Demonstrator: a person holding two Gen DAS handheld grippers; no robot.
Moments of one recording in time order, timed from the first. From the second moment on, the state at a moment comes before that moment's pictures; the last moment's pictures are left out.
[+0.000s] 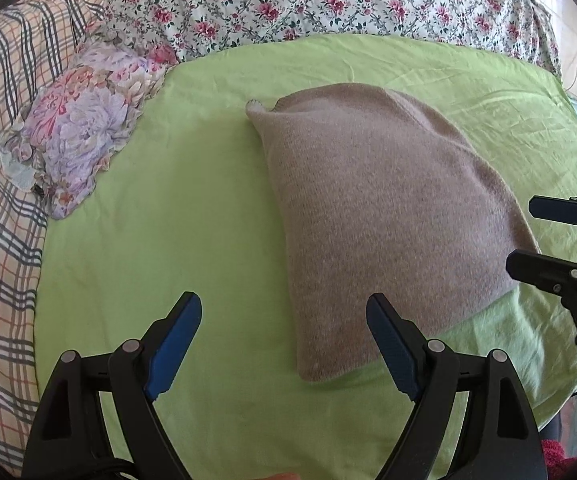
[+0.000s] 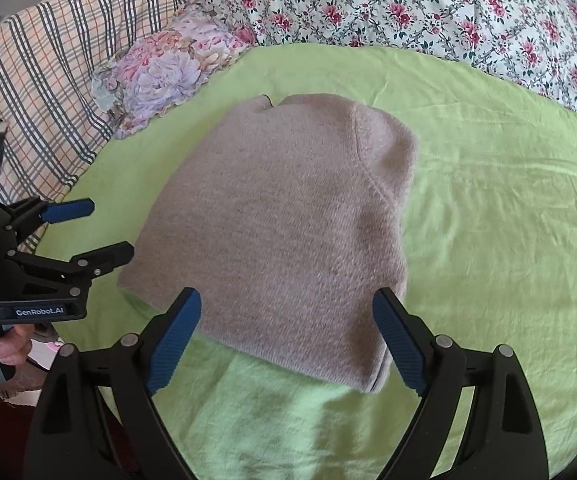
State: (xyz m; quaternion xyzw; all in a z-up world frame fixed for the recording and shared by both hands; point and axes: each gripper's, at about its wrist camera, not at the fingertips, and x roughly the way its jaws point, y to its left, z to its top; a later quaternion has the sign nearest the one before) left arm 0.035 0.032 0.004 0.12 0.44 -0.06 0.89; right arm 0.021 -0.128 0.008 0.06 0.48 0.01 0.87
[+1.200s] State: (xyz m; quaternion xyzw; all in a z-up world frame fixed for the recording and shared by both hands) left arm 0.071 0.022 0.015 0.07 0.45 -0.10 0.88; right arm 0.059 -0.155 0.010 0.10 0.49 0.00 0.87
